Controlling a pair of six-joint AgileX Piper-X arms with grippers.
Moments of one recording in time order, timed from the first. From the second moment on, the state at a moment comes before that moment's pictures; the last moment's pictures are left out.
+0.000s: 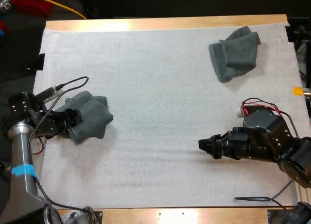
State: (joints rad) left arm 0.43 1.35 -0.87 0.88 0.38 -1.79; right arm 0.71 0.93 -0.93 0.93 -0.30 -1.23
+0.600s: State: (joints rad) left arm 0.15 1.31 -0.87 0.85 0.14 -1.64; right arm 0.71 0.93 -0.93 0.76 -0.44 -1.22
